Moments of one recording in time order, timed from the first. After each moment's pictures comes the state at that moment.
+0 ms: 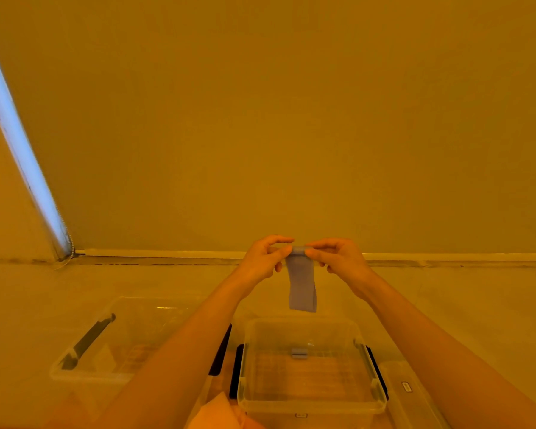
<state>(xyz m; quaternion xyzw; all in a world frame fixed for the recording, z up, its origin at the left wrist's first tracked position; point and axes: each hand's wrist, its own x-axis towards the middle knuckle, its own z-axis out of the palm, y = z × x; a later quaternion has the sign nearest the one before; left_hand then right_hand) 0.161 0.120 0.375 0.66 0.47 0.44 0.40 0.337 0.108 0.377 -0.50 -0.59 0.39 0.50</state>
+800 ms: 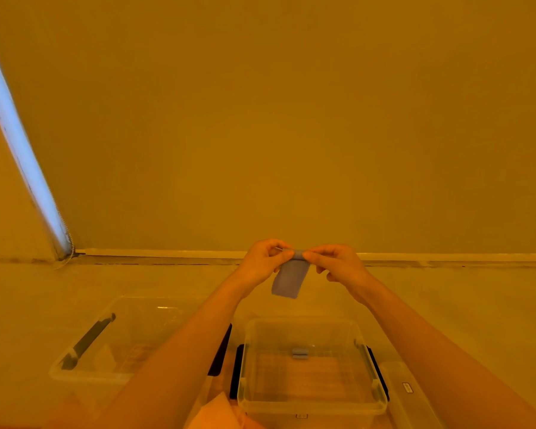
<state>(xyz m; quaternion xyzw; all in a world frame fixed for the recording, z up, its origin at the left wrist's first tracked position) 0.159 0.122 0.374 0.67 0.47 0.43 0.39 0.335 0.110 0.370 -0.51 -0.59 0.41 0.47</state>
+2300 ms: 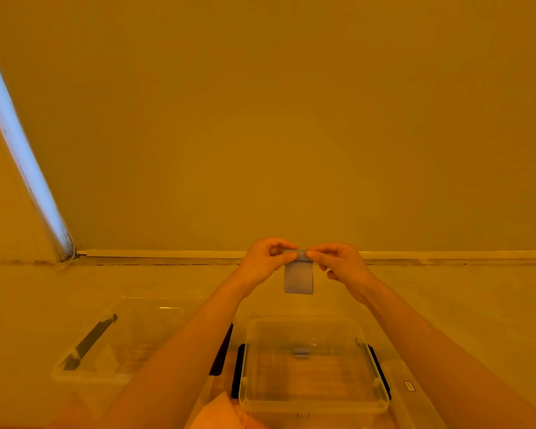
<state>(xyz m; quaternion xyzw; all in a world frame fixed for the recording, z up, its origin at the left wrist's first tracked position) 0.164 0.116 0.378 0.68 0.45 0.44 0.38 0.338 0.114 0.365 -0.51 -0.56 0.43 0.49</state>
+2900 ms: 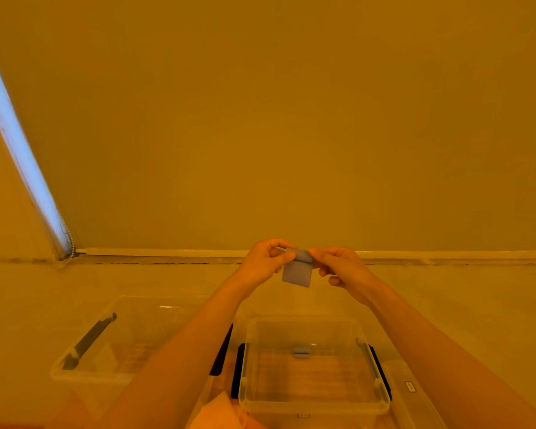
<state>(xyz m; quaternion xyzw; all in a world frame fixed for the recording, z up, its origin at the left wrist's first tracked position) 0.161 0.124 0.370 0.67 0.46 0.42 0.40 0.341 0.121 0.358 -0.51 -0.55 0.48 0.45</state>
